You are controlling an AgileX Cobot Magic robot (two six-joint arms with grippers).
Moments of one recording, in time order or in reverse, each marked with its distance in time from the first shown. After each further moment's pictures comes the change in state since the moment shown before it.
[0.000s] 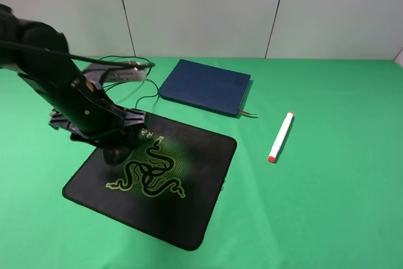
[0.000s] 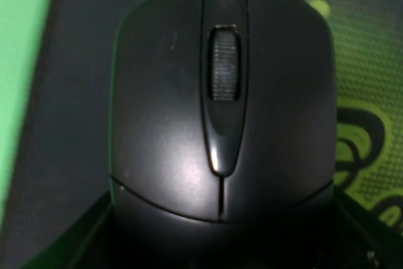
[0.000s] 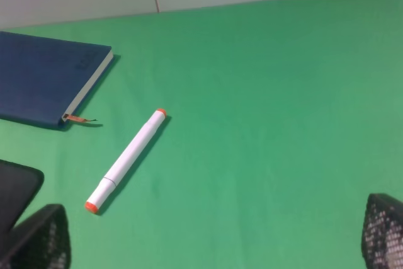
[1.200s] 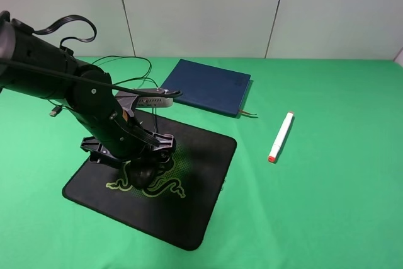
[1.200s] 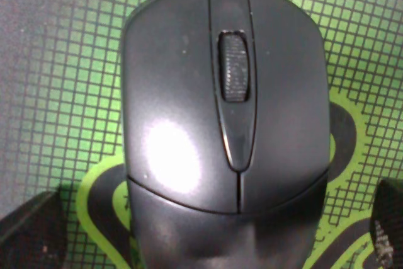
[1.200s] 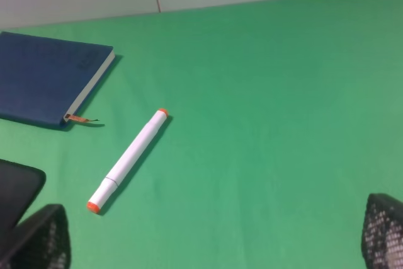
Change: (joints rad) left arm -0.115 0.142 0.000 -0.009 -0.134 -0.099; right arm 0.000 0.000 0.000 0.003 0.000 0.000
